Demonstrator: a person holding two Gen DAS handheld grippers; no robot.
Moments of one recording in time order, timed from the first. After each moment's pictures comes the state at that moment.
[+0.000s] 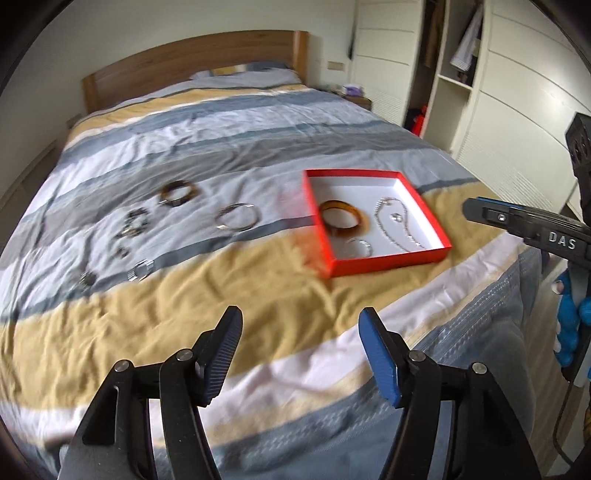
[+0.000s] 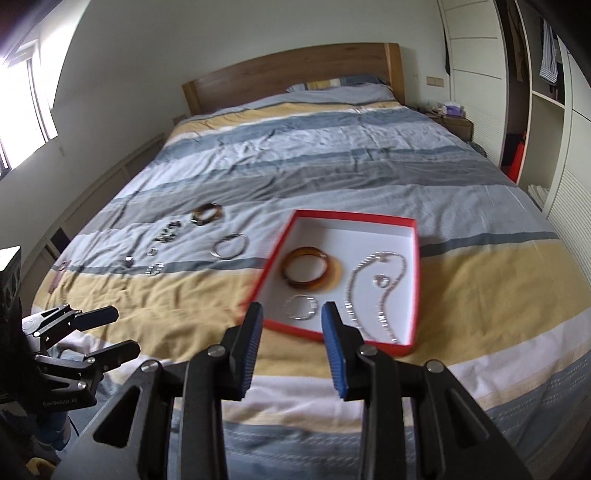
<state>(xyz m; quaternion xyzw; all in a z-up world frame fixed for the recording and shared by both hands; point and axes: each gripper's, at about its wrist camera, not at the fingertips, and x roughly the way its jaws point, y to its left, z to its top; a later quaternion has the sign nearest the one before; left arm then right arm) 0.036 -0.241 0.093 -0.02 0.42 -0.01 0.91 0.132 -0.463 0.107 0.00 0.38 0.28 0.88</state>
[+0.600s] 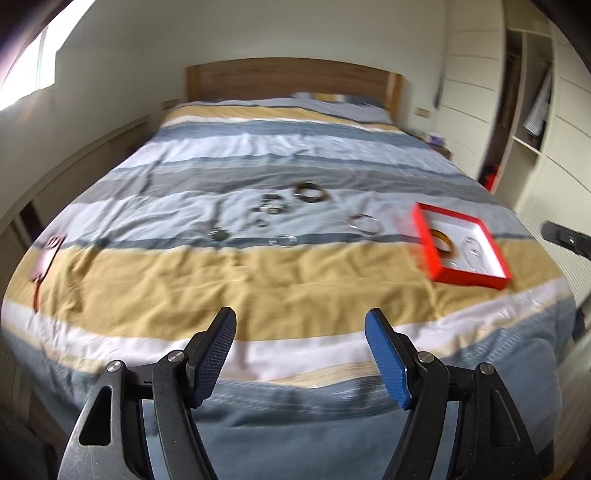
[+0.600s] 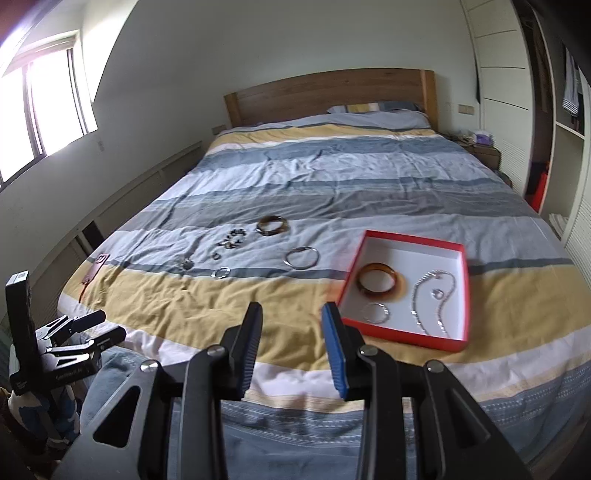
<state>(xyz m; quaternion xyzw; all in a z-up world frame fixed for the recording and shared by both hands) -0.087 -0.126 0.110 -0.08 0.36 0.14 0.92 0.057 -0.407 0.145 -0.01 0.34 0.33 0.88</state>
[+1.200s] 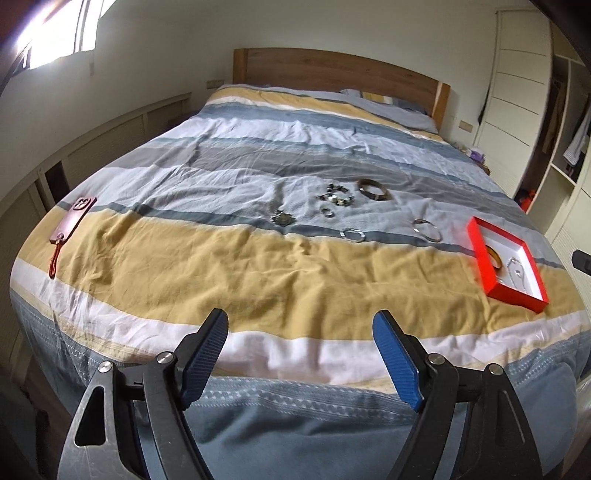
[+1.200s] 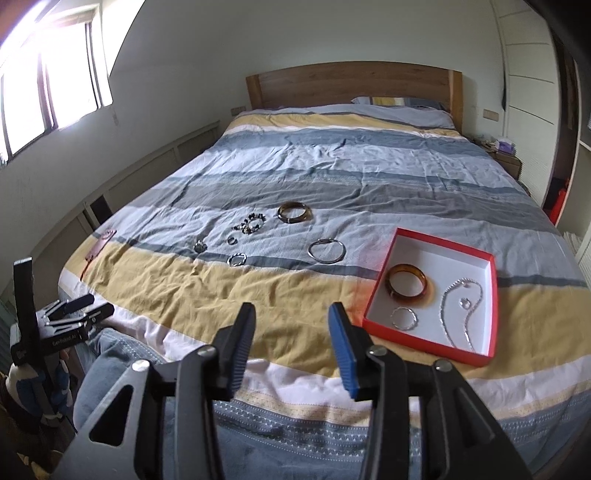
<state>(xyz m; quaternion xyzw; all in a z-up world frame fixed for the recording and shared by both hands) -0.098 -0.051 0.080 -0.13 0.37 0.20 0.90 0.069 -0.357 0.130 -0.07 0.35 0.36 0.86</state>
